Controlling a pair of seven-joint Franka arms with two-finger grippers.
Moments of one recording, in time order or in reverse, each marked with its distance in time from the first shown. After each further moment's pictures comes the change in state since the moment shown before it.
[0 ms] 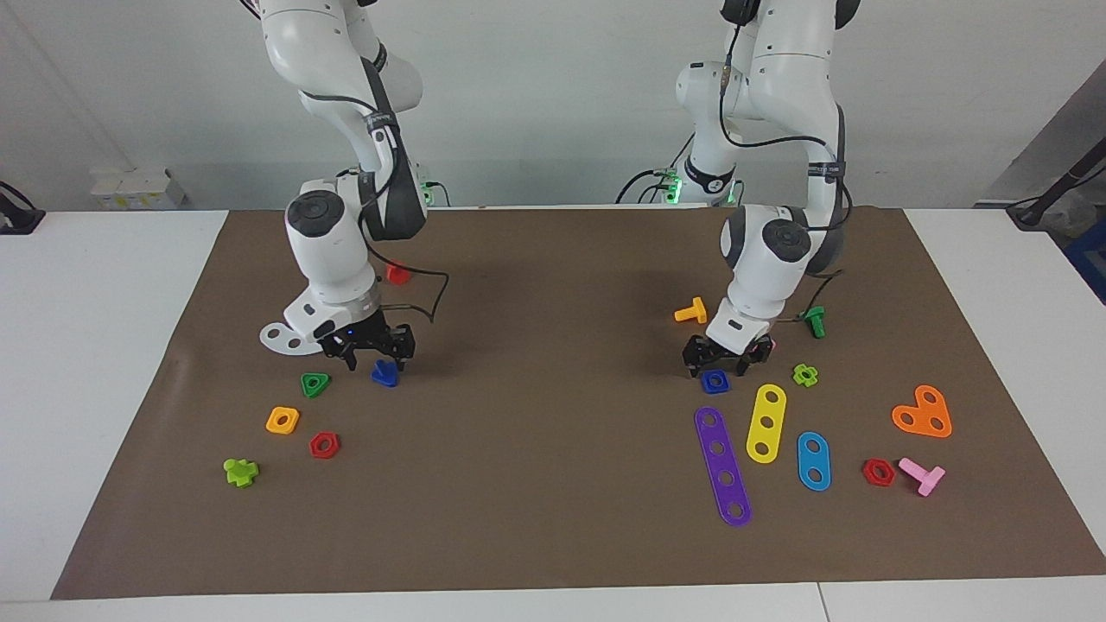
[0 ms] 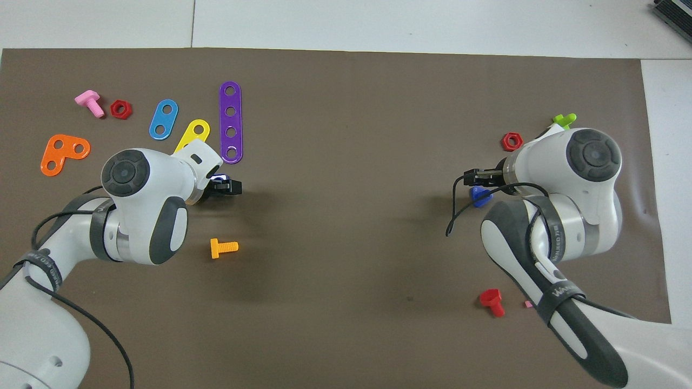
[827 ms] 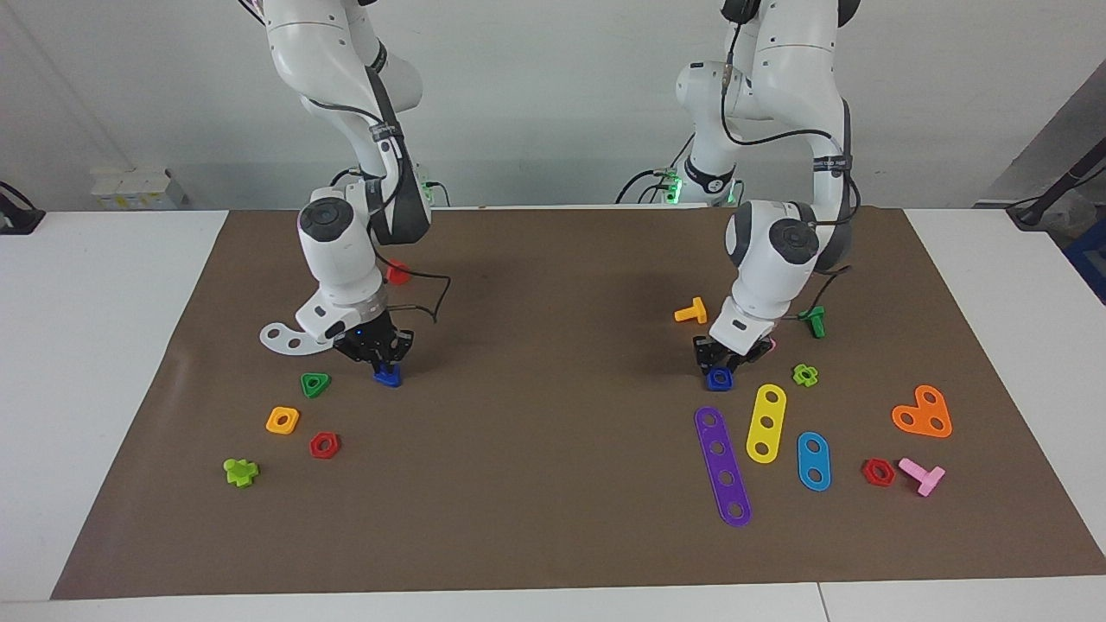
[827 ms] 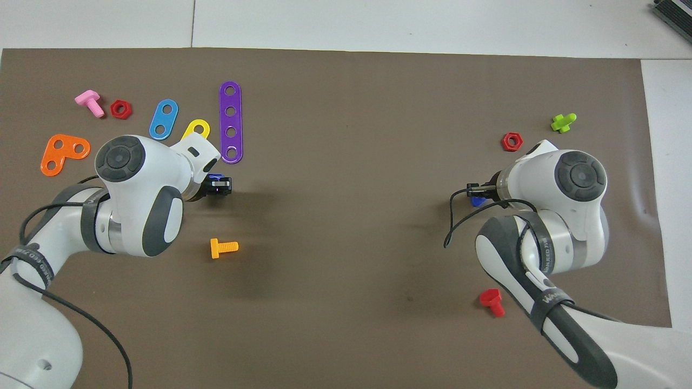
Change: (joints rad) left arm -0.001 -0.008 0.005 0.069 -0.001 -0.143 -0.005; right arm -0.002 -0.012 -0.003 -0.057 0.000 0.055 -0.038
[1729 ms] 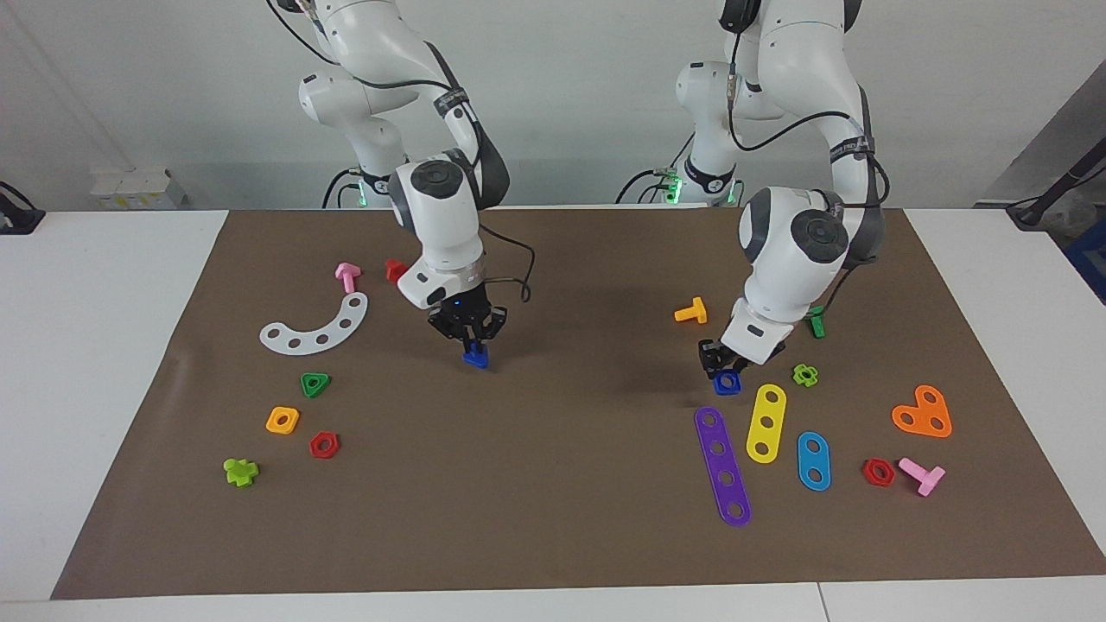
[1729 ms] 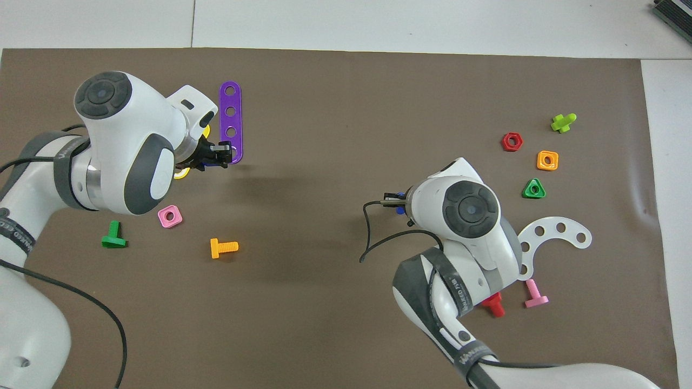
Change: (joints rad) left arm -0.010 0.055 -0.007 0.316 -0.001 -0.296 -0.124; right arm 0.314 -0.004 0.014 0.064 -0.041 0.002 0.463
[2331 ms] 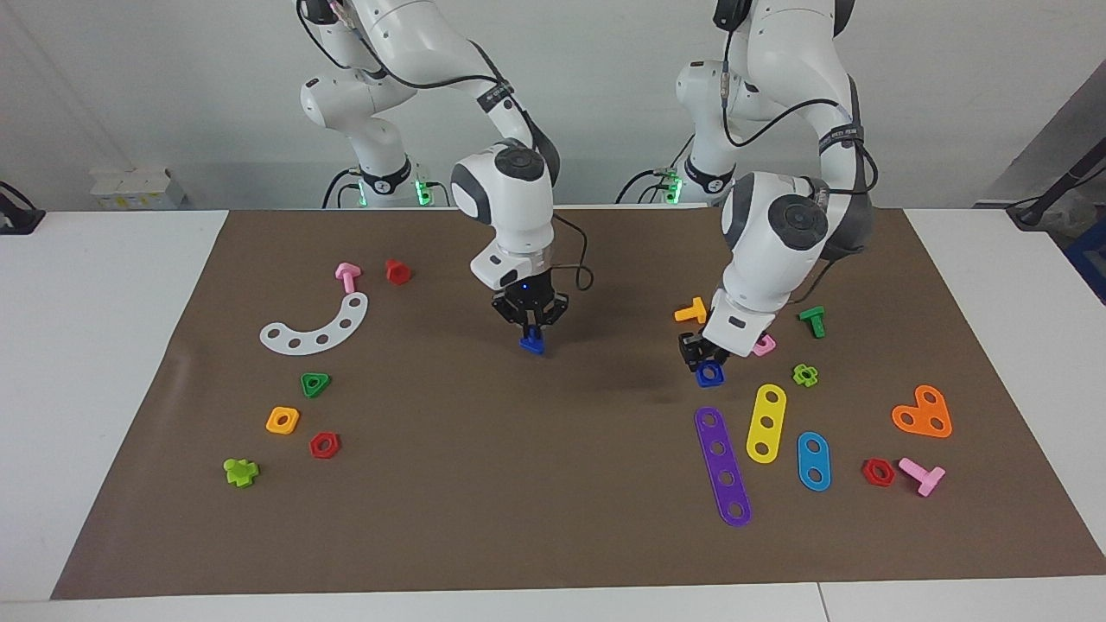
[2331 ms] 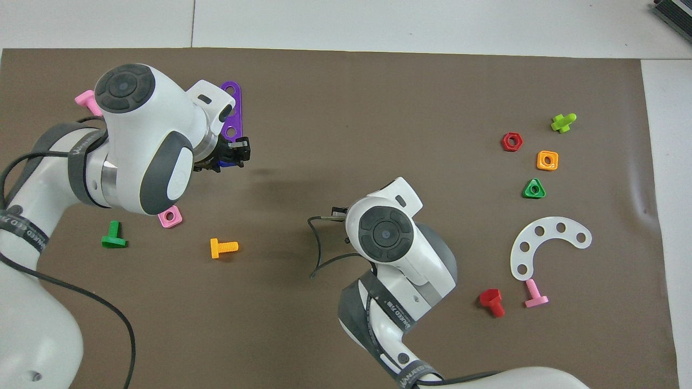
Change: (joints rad) left arm -0.048 0.000 -0.012 0.040 -0.001 -0.047 -0.145; right arm 0.149 0.106 0.001 0.116 -0.034 -0.027 0.204
